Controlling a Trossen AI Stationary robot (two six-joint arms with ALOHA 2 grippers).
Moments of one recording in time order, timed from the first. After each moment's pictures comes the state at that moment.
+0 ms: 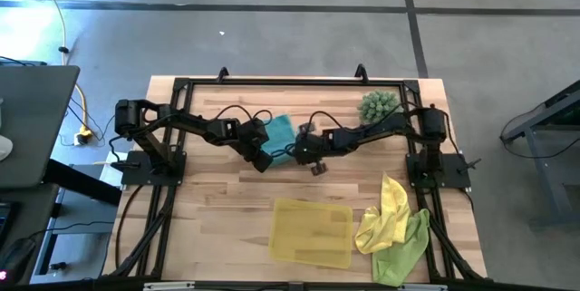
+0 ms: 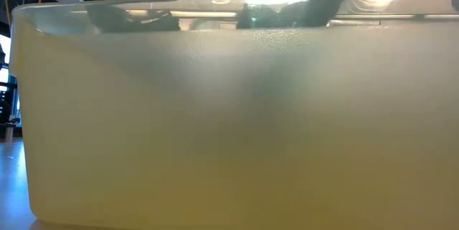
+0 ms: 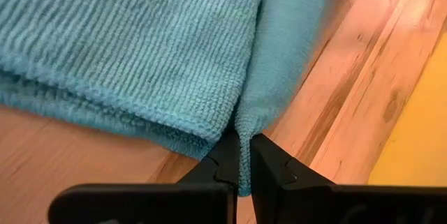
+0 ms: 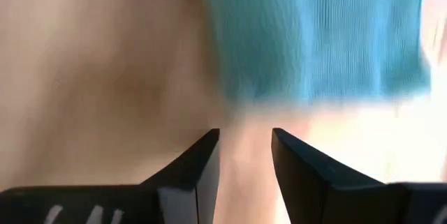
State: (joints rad) left arm 0.35 1.68 0.67 -0.05 0.32 -0.65; right arm -0.08 1.93 1.11 -0.24 0.27 -0.55
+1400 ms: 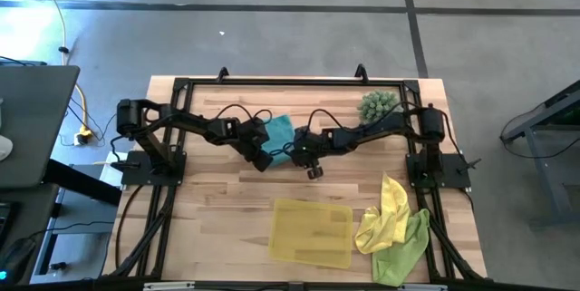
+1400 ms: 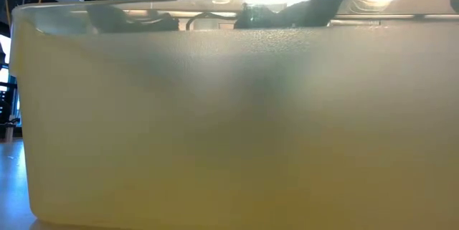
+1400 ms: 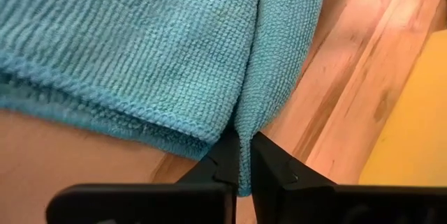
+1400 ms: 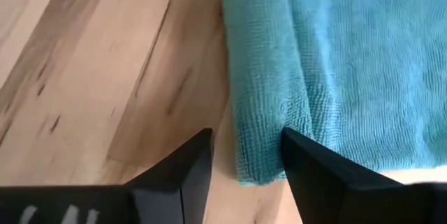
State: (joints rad) left arm 0.35 1.68 0.67 -0.02 0.38 -0.66; right arm -0.09 1.96 1.11 -0.13 0.07 -0.51
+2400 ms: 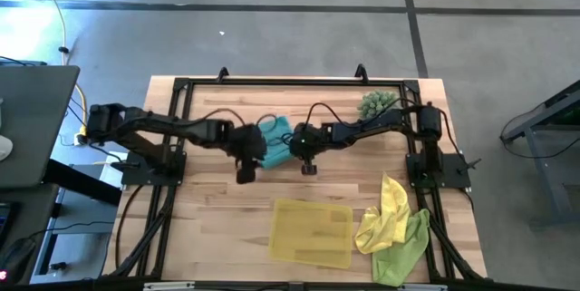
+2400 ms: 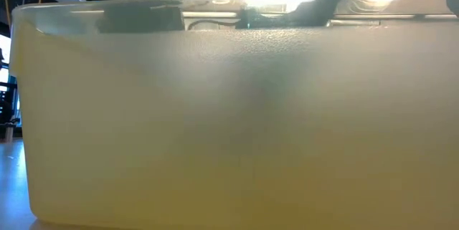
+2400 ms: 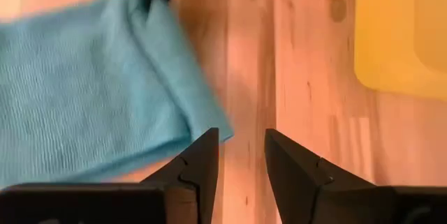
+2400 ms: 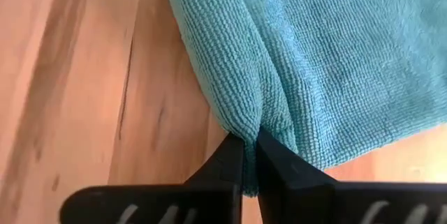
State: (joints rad) left arm 0.19 1.41 0.82 -0.42 0.09 0.01; right arm -0.13 2.01 1.12 -0.14 -0.05 -0.24
